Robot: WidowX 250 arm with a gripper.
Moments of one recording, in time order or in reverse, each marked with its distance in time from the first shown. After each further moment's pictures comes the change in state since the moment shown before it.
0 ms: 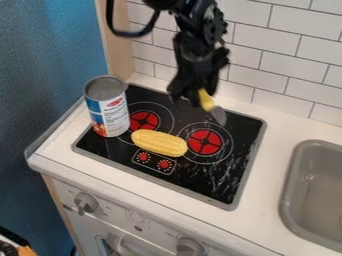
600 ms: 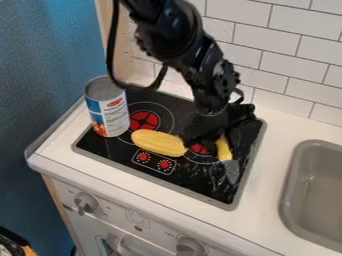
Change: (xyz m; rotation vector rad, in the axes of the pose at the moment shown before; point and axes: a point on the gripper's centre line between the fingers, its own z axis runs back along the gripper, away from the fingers) arm -0.067 0.020 -0.012 -0.065 0.115 -0.237
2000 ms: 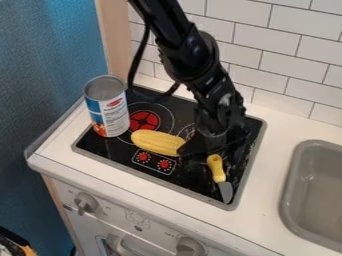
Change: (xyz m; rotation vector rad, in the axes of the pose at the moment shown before) arm -0.005 0.014 -0.023 0.122 -0.022 0.002
